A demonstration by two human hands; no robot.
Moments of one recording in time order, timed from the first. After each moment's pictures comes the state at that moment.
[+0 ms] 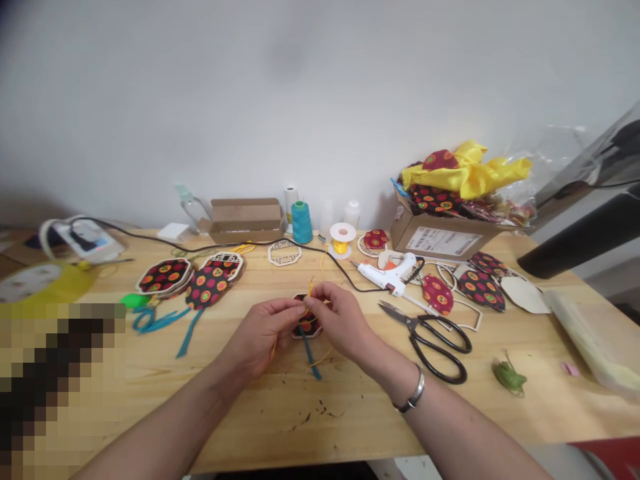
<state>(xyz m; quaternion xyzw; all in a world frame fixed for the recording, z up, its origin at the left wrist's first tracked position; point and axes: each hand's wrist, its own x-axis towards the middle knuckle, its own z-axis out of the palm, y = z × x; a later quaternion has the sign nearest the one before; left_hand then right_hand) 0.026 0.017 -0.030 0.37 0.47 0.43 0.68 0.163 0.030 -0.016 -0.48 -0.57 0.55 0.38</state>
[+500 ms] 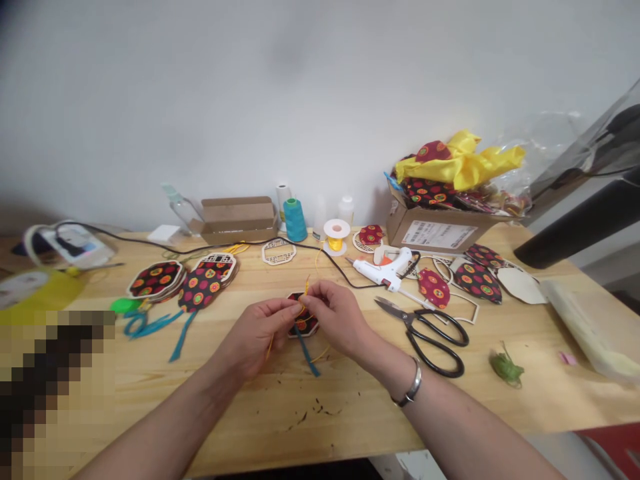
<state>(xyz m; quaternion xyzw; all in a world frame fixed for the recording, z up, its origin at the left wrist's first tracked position) 0.025 0.016 -0.027 0.39 0.47 0.40 0.68 0.168 0.031 -0.012 -0.50 -0.60 0.50 0.38</state>
